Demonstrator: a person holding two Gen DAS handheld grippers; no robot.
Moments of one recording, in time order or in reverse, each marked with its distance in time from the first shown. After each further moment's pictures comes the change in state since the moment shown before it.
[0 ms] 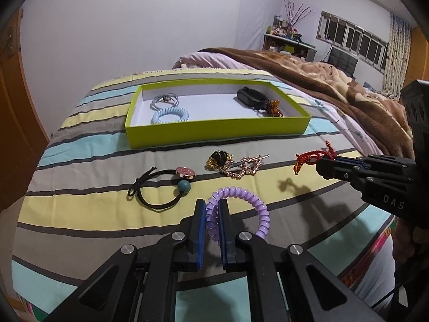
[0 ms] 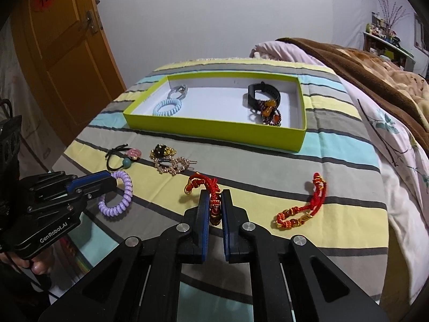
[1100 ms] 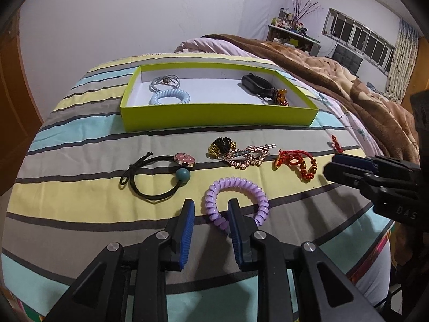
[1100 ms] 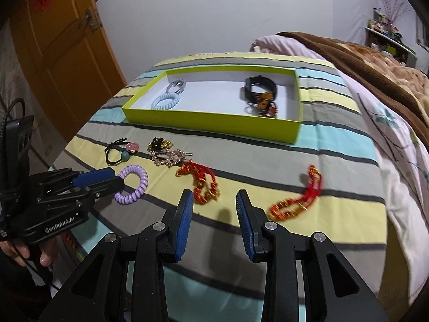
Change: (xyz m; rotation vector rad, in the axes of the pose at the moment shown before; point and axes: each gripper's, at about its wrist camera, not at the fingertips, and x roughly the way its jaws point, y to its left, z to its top) left arm 0.021 0.005 0.000 -0.041 0.081 -0.018; right arm 0.011 -0.006 -0.001 -0.010 0.055 0.020
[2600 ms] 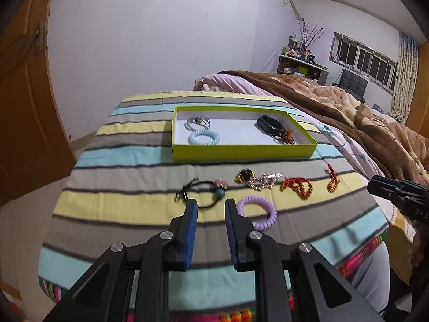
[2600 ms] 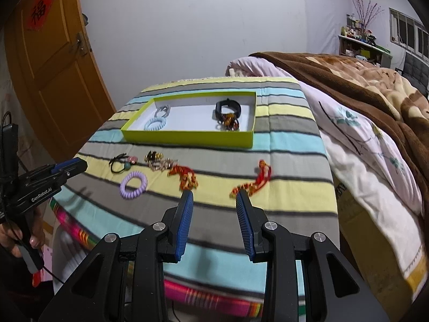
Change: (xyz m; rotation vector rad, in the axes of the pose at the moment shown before) left arm -0.084 0.021 -0.016 -0.032 -0.175 0.068; right arm -0.086 -0.014 -0.030 0.082 -0.127 -0.090
